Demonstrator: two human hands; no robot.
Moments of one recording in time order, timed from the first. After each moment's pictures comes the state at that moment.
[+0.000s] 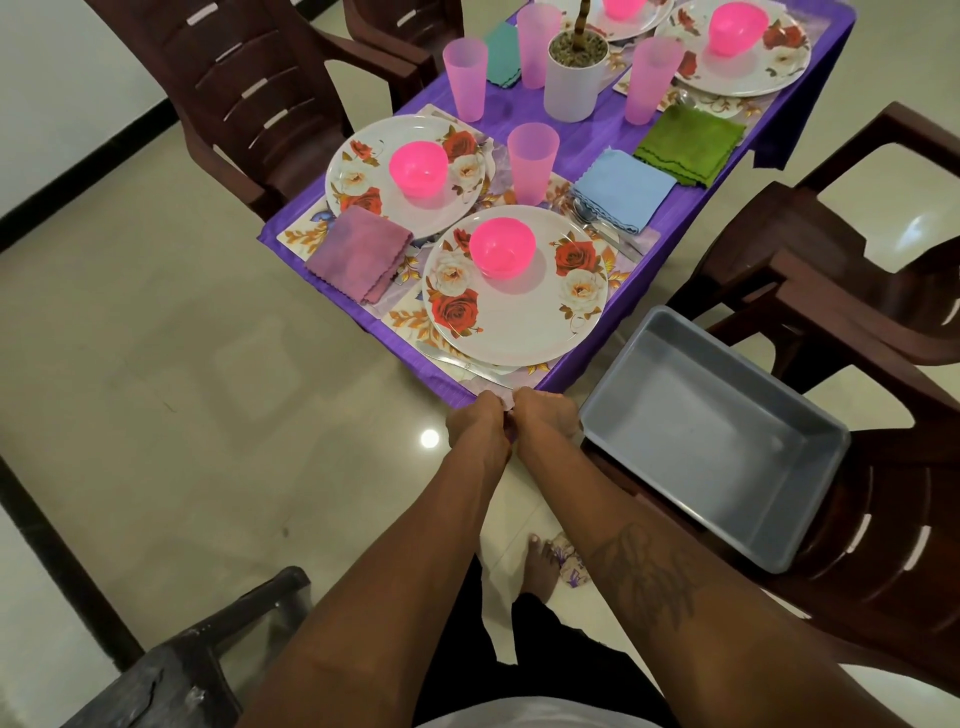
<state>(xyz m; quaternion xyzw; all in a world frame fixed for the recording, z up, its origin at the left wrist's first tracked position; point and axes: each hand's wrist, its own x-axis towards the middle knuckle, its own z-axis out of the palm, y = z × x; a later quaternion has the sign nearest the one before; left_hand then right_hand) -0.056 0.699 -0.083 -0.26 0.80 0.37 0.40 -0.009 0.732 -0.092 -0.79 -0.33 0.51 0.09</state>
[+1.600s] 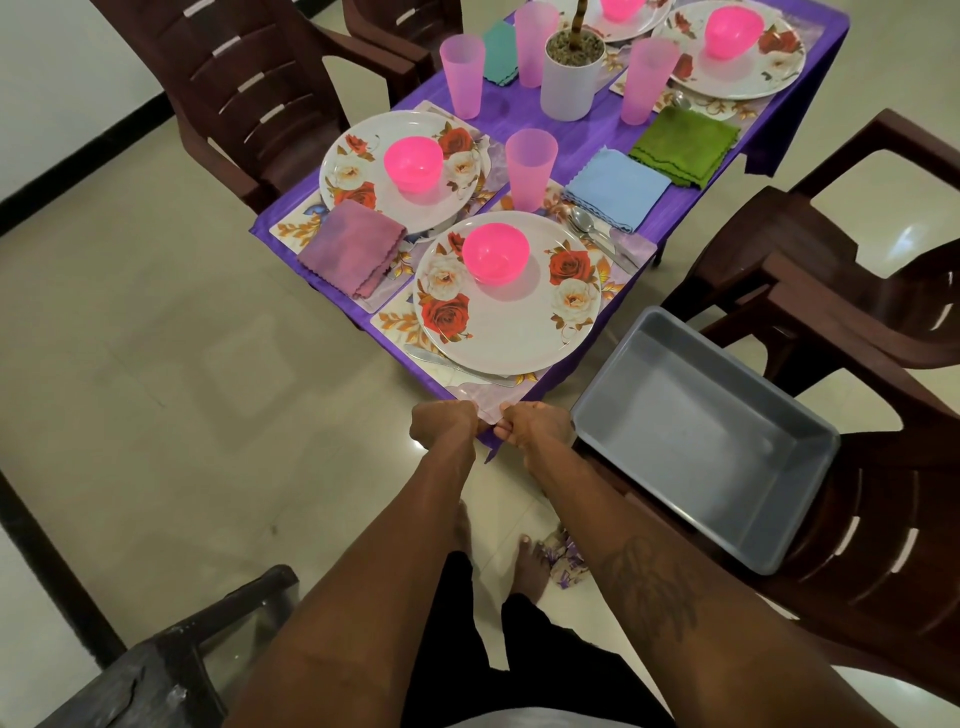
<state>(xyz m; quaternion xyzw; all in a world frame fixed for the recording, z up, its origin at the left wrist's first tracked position) -0.075 0.676 -0.114 -0.16 0.89 0.24 0.34 0.024 0.734 -0.117 -0.67 -0.33 0.66 0.05</state>
